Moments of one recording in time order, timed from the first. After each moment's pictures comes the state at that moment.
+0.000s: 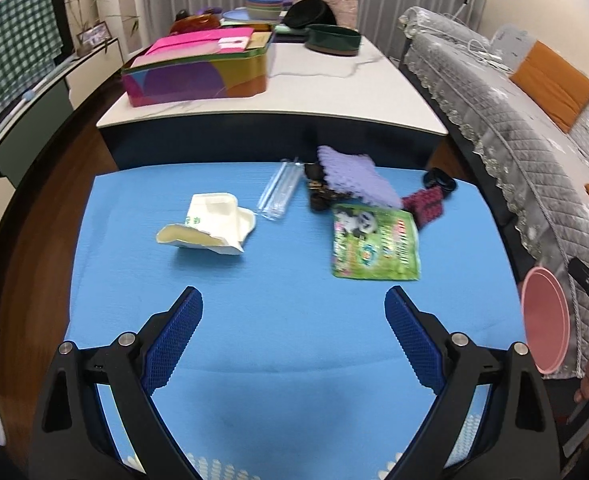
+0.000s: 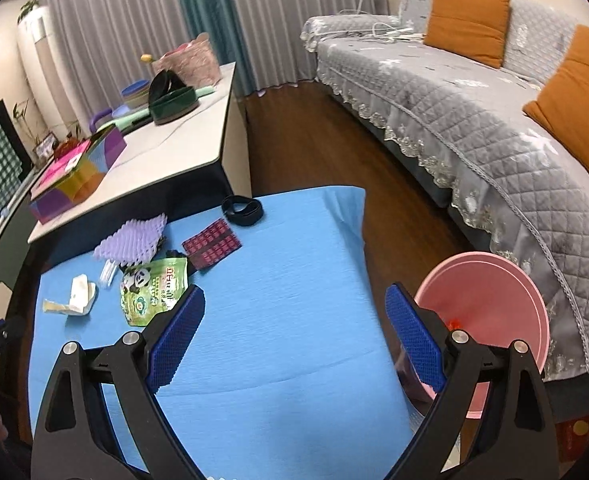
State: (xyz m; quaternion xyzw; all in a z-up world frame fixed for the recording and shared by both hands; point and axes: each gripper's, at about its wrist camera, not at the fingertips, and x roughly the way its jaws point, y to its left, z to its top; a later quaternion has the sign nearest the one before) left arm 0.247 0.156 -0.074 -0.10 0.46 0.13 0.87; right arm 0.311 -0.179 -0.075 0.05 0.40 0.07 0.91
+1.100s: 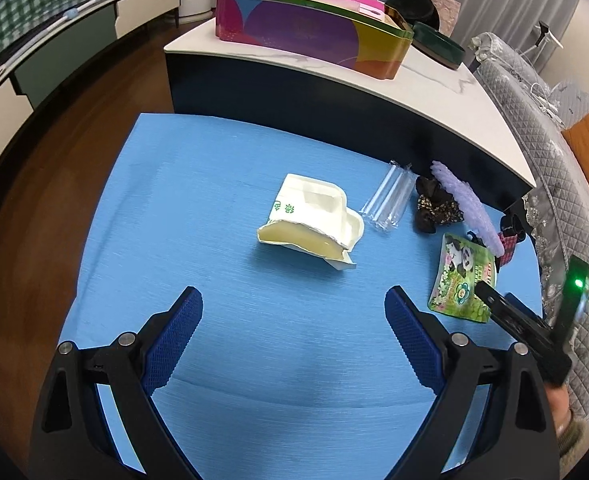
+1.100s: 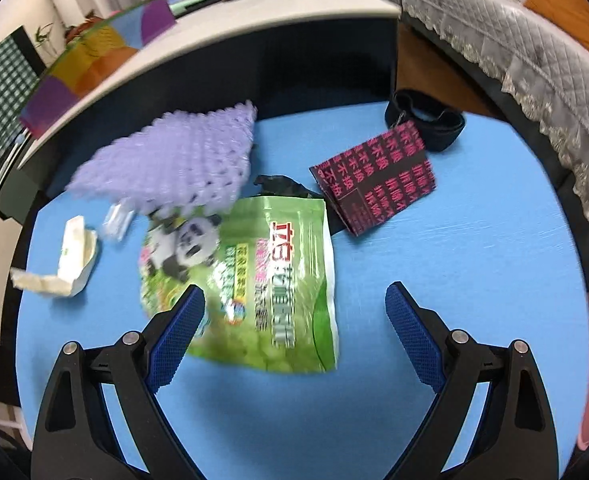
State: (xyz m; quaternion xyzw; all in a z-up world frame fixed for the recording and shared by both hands) left arm 0.251 0.276 -0.120 -0.21 0.48 0.18 0.83; right arm 0.405 0.004 -0.203 0.01 0.51 0.16 0.84
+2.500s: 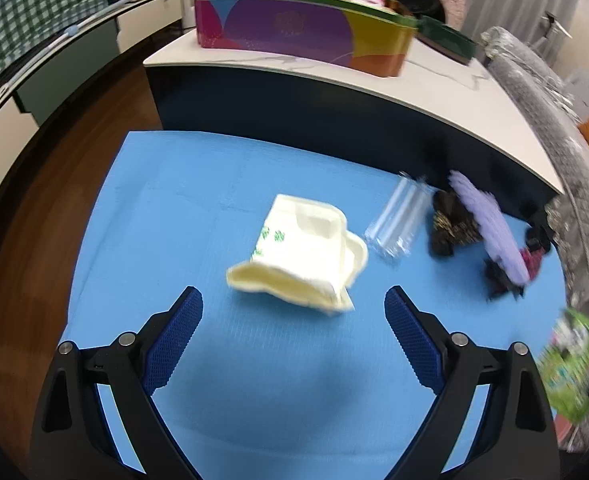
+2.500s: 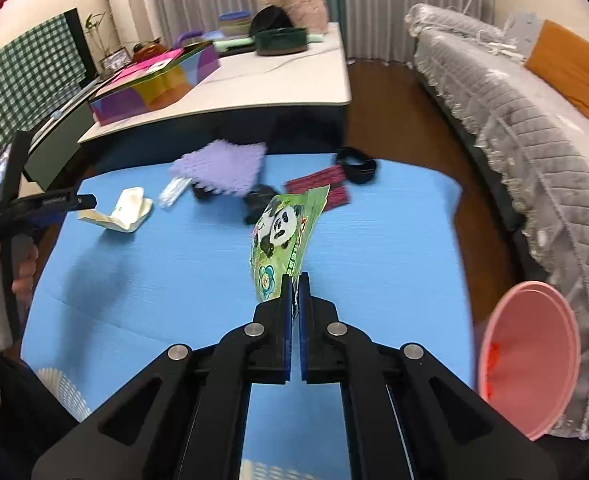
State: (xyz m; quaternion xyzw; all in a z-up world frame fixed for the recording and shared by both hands) left arm 0.299 0.272 -0.142 -0.18 0.48 0.22 0.83; right arm 0.297 -0.093 -0.097 -0.06 0.44 0.20 0.88
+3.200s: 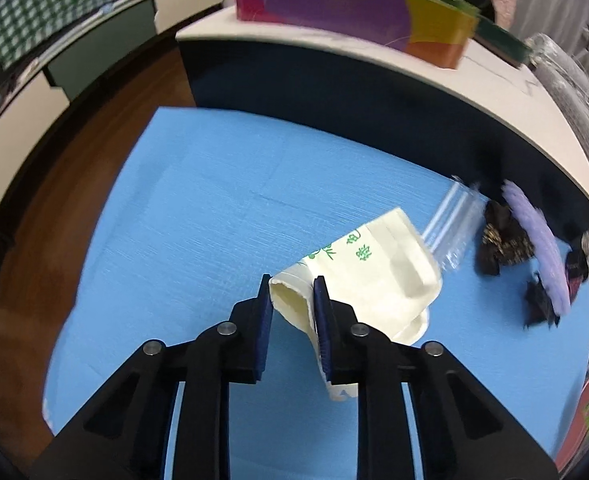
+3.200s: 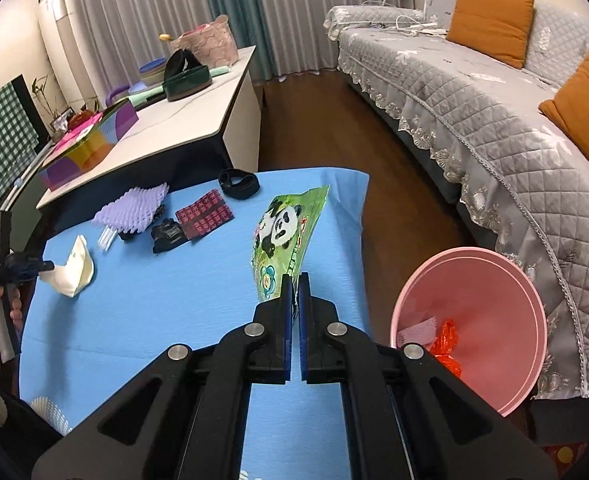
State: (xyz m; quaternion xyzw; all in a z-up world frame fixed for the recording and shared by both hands) left arm 0.300 0.276 -0.157 -0.18 0.49 0.28 0.81; right arm 0.305 -0.216 -0.091 0.03 0.41 0.12 0.90
